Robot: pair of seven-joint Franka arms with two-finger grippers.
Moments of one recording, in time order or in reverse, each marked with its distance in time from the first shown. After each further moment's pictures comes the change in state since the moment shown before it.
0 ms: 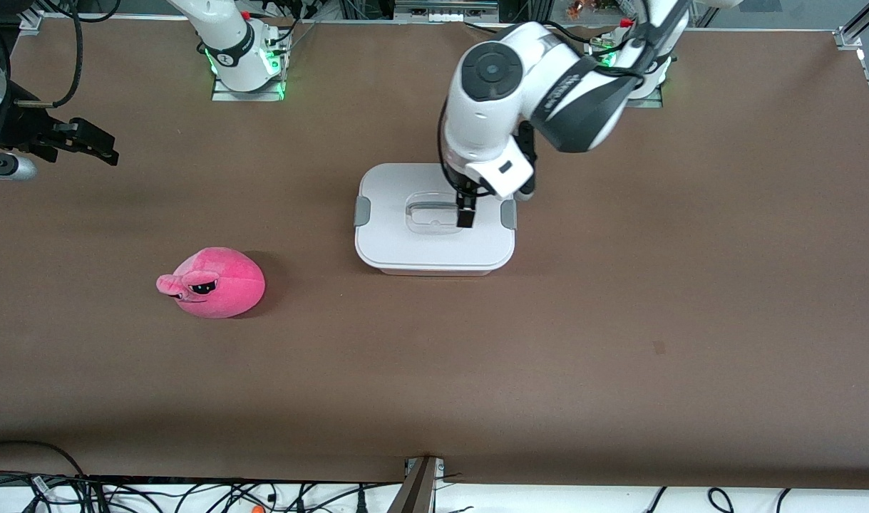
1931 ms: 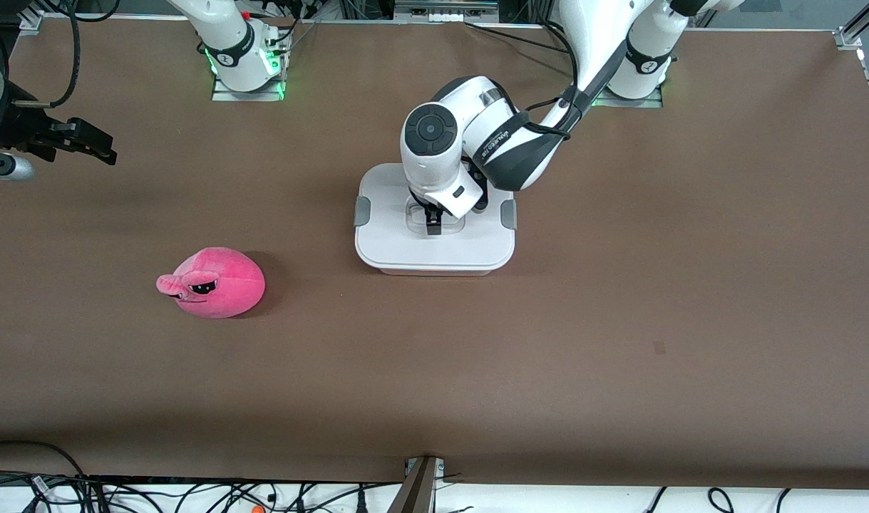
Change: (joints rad) left arm -0.070 0.201 0.007 0.104 -0.003 -0.013 -0.109; right arm 0.000 0.000 -0.006 0.000 0.000 -0.003 0.000
